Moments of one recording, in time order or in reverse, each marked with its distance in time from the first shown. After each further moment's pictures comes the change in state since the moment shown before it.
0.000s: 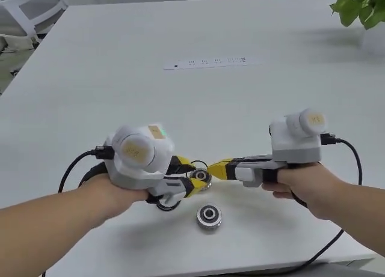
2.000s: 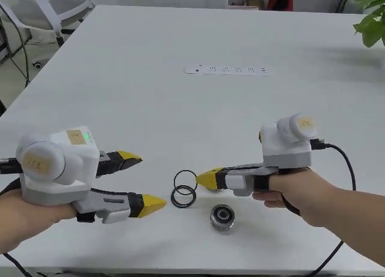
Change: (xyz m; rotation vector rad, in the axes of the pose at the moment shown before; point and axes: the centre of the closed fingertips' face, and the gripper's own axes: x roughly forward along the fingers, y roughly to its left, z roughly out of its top) left arm -0.111 0.010 -0.039 -0.102 -0.087 0.124; right arm 0.039 0.051 -0.011 0.006 0.117 0.104
